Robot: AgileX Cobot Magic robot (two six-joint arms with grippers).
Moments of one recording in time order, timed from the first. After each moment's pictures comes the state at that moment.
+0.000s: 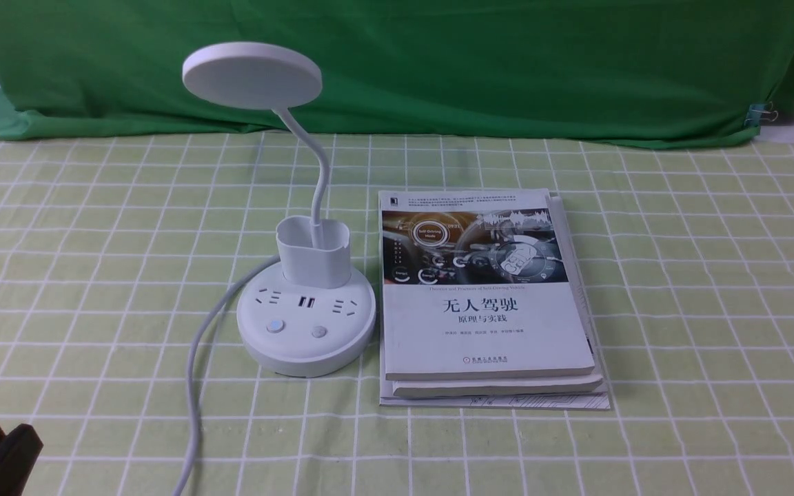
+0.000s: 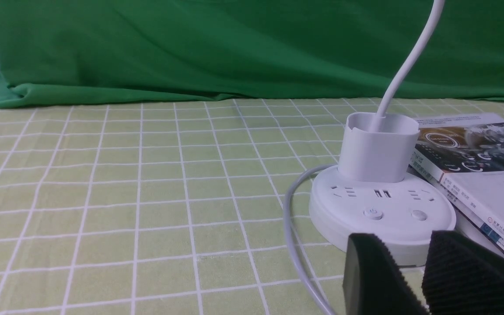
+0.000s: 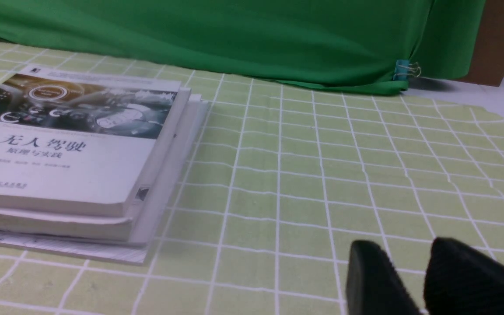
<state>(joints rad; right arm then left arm) 0.05 0.00 0.02 0.08 0.23 -0.20 -0.20 0.00 0.01 0.03 0.18 -0.05</state>
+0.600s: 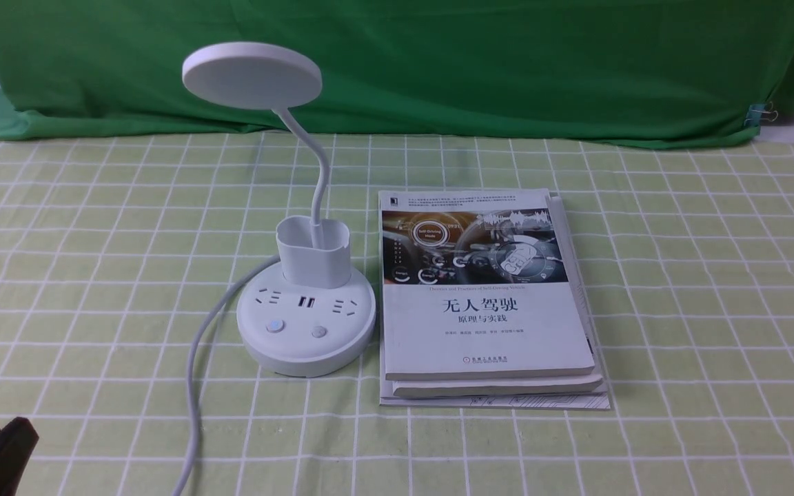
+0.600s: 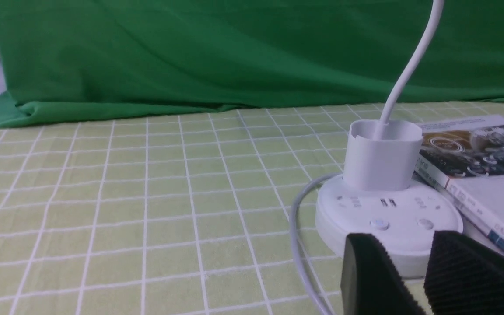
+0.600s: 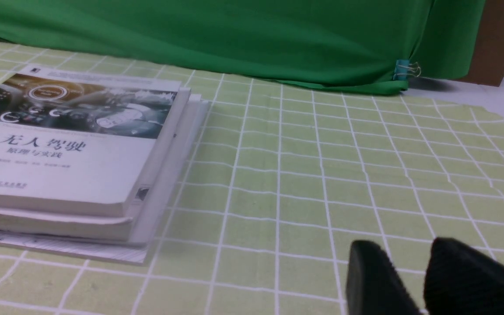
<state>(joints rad) 0.05 0.00 0.02 0.08 0.23 -0.20 -0.20 0.00 0.01 0.06 0.13 -0.04</state>
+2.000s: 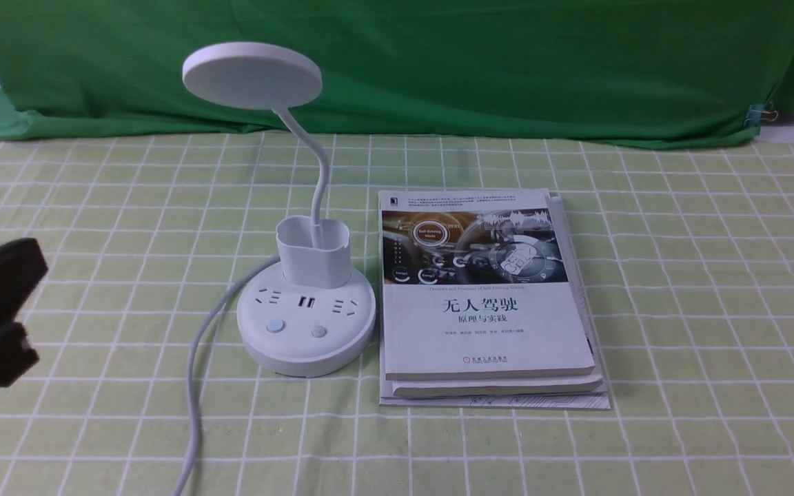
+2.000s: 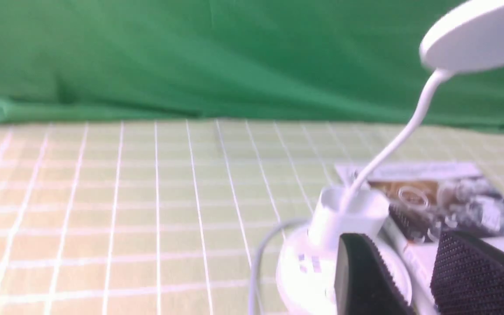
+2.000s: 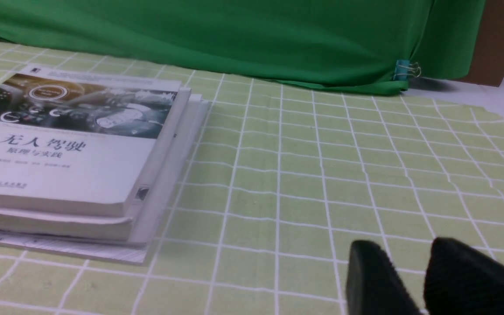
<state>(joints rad) 0.05 0.00 0.02 0.08 0.23 -0.20 -0.20 0.61 -0.50 -0.07 0.29 -0.04</state>
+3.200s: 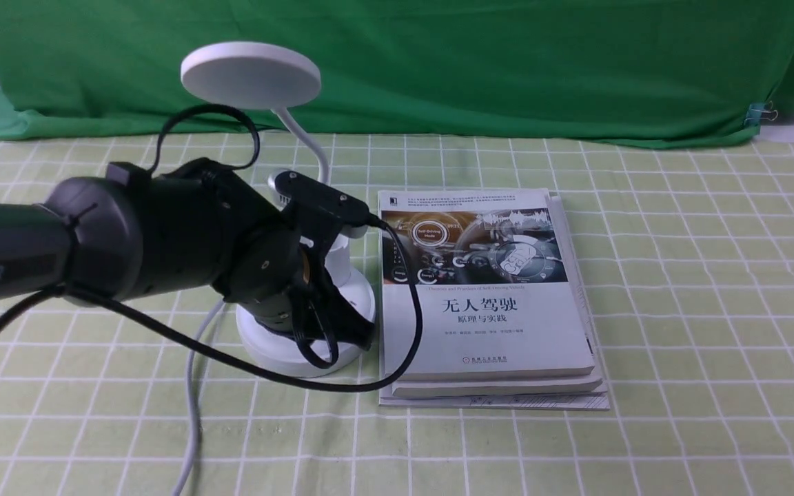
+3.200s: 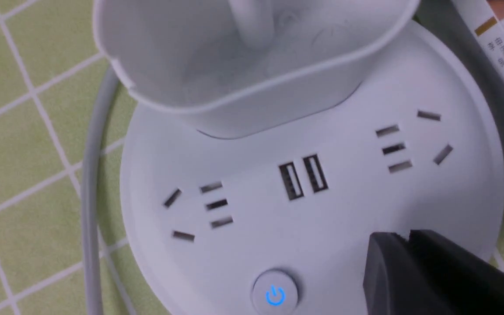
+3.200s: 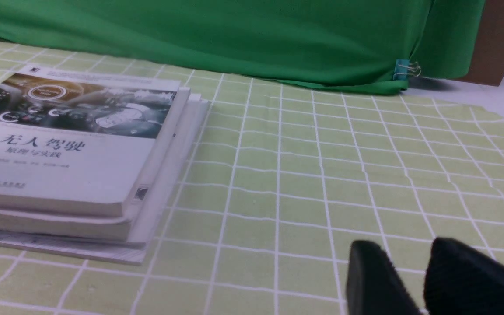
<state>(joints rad) 0.05 0.00 0.02 0.08 0.23 -0.20 -0.52 1.79 -1.09 0.21 0.50 -0.16</state>
